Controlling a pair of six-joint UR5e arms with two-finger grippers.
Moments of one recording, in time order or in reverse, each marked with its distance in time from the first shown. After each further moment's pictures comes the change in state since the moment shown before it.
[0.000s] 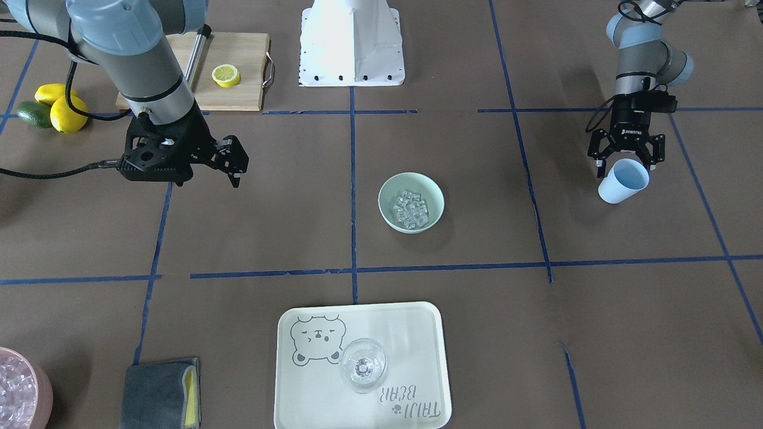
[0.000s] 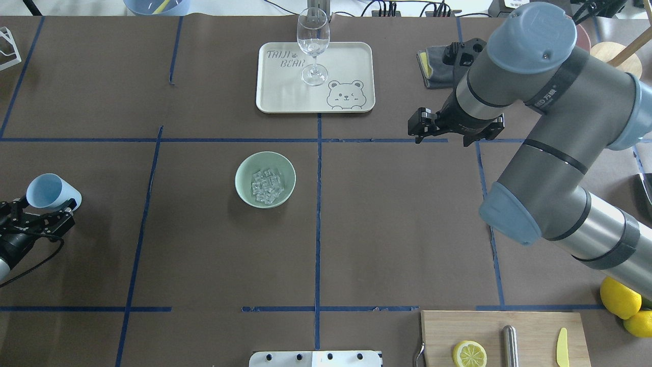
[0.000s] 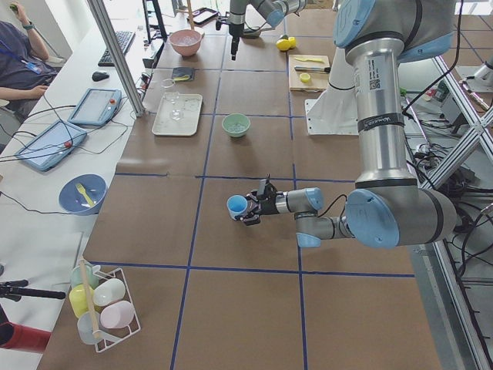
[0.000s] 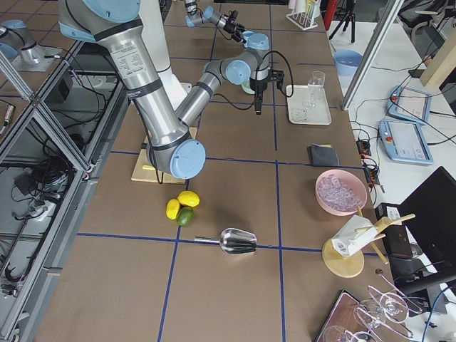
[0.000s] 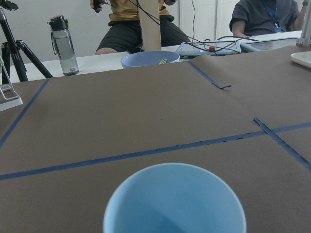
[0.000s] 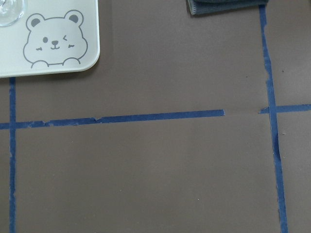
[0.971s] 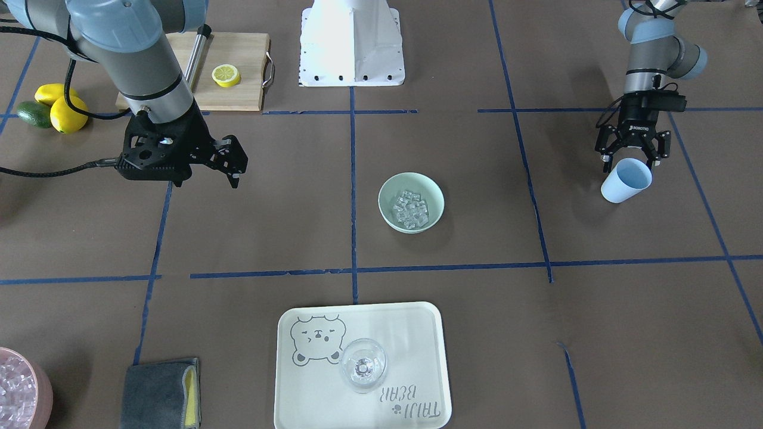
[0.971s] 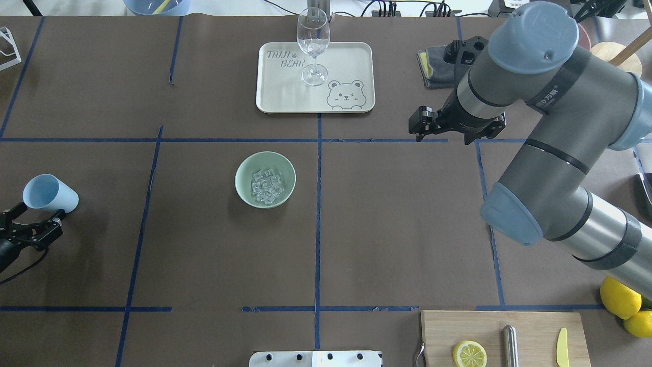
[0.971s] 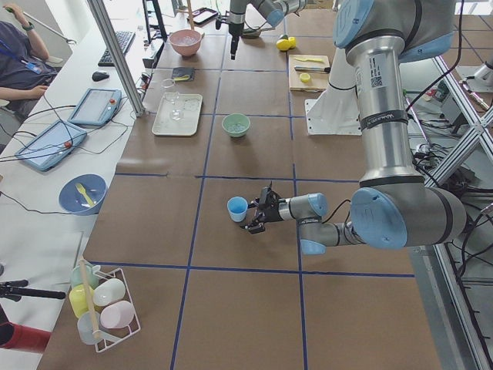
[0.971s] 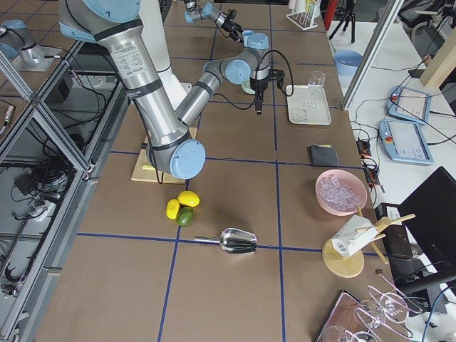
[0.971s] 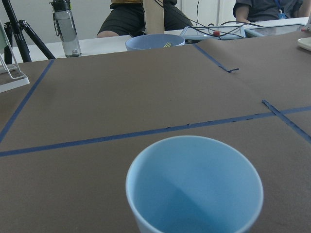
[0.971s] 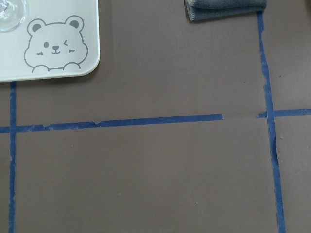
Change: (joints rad) left arm 0.014 0.055 0.004 -0.010 -0.074 -0.087; right arm 0.001 -0.002 0.007 0.000 -0.015 0.000
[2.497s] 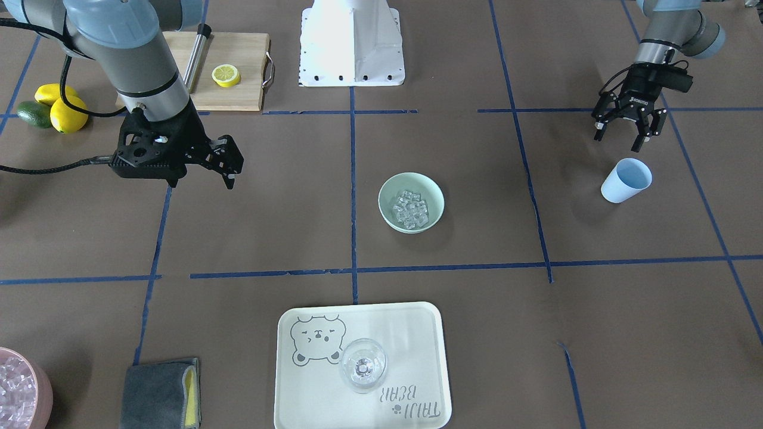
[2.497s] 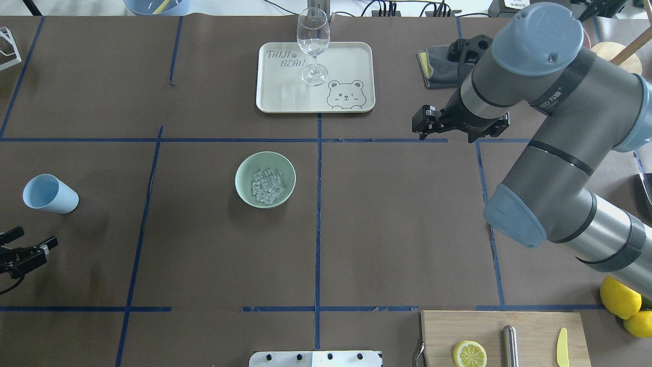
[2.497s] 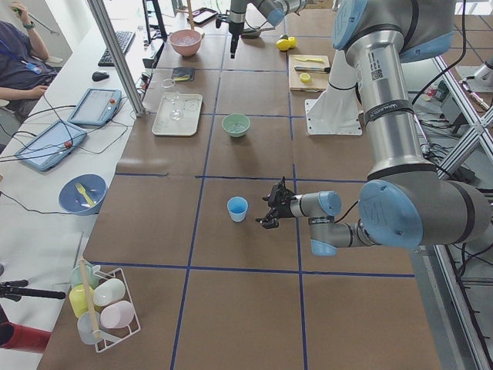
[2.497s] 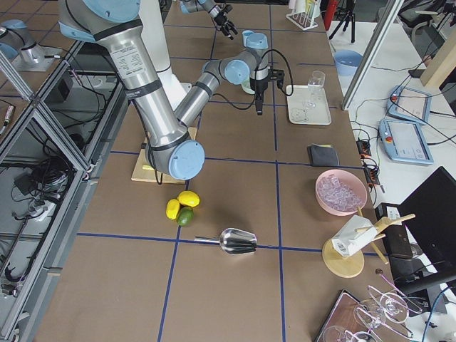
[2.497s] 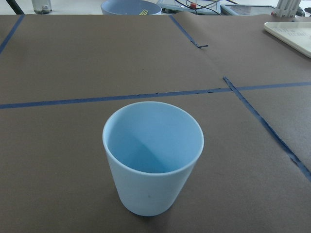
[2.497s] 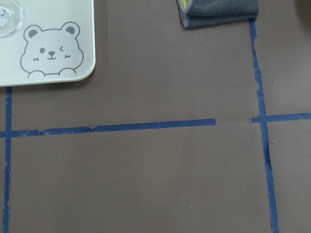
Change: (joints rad) left arm 0.064 0.152 -0.143 -0.117 -0.187 -0.018; right arm 0.001 -0.008 0.012 -0.001 -0.022 0.000
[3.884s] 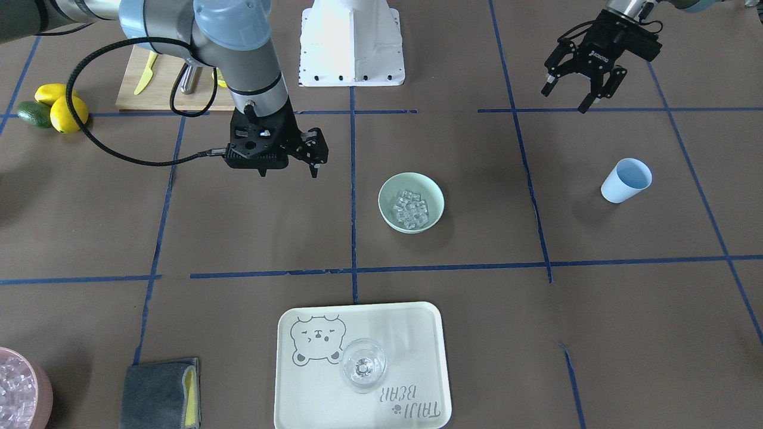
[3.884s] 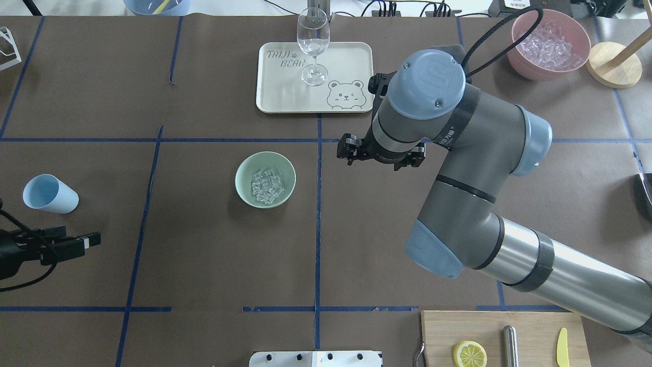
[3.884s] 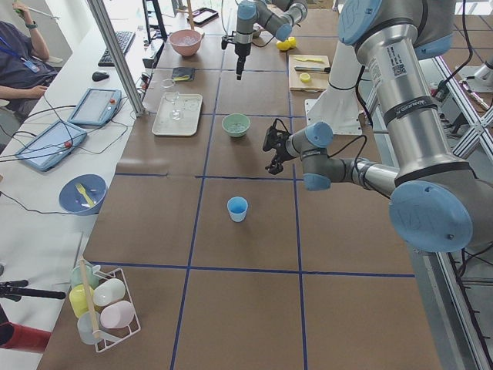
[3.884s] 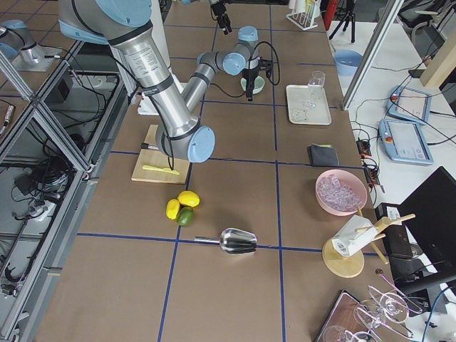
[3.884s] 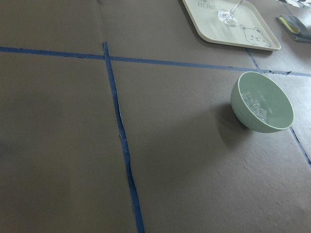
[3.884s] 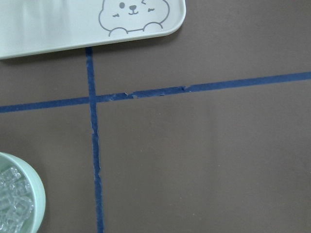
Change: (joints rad) left arm -0.246 -0.026 -0.559 0.618 -0.508 -0.076; right arm -0.174 0.181 -0.179 0.114 -0.061 0.209
